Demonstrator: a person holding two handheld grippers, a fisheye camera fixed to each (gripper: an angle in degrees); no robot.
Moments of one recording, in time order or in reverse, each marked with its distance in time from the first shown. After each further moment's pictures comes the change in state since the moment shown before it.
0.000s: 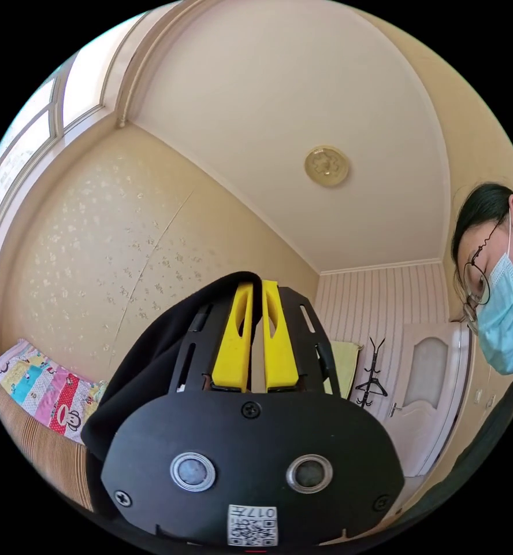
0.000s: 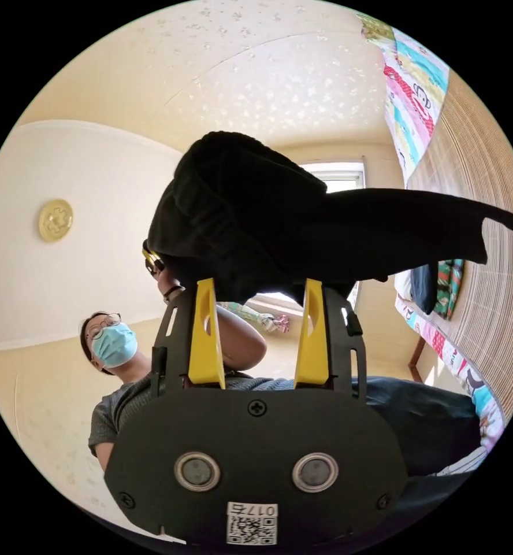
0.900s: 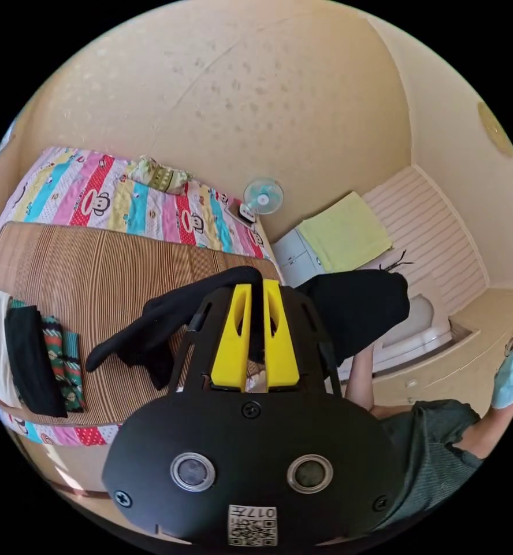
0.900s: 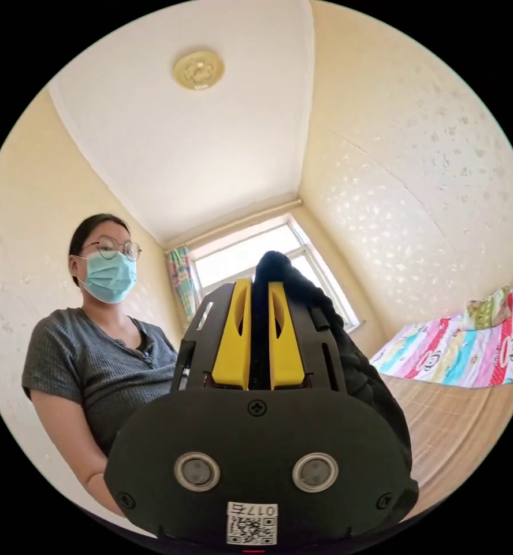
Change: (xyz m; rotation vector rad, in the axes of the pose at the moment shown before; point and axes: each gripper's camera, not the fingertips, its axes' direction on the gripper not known) left arm -0.220 0.248 0.158 -1.180 -0.045 -0.515; right arm -0.193 0.006 0.166 0.114 0.380 -1.041
